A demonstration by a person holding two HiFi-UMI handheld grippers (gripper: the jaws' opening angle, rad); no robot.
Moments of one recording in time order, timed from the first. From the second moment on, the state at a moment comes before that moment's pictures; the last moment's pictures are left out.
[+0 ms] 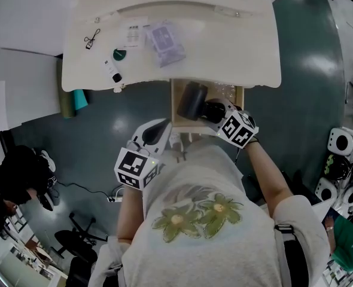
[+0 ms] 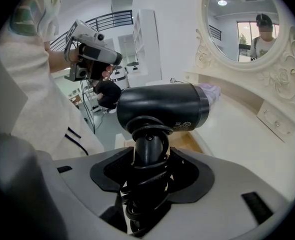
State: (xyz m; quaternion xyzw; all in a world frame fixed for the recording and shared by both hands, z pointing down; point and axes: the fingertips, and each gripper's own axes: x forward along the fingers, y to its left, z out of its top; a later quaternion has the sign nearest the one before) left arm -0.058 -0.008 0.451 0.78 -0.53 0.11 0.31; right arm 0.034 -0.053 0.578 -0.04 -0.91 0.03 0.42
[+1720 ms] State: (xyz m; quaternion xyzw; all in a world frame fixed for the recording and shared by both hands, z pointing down) left arm -0.063 -0.005 0.458 0.76 -0.55 0.11 0.33; right arm 0.038 -0.062 0.645 -0.08 -0.88 0.05 0.47
